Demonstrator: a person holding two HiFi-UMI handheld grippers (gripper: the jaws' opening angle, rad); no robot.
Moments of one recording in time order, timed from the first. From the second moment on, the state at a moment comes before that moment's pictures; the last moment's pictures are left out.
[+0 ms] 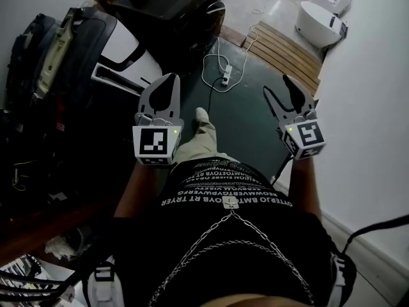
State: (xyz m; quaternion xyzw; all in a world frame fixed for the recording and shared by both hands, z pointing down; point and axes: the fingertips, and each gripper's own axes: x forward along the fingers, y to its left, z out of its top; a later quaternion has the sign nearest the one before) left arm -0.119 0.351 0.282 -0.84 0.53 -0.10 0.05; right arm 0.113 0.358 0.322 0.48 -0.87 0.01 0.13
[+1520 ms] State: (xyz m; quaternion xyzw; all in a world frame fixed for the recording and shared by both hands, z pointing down) left arm -0.055 0.014 0.333 -0.89 0.45 -0.12 0.01; right arm 0.119 0.061 0.348 0.45 -0.88 0.03 0.16
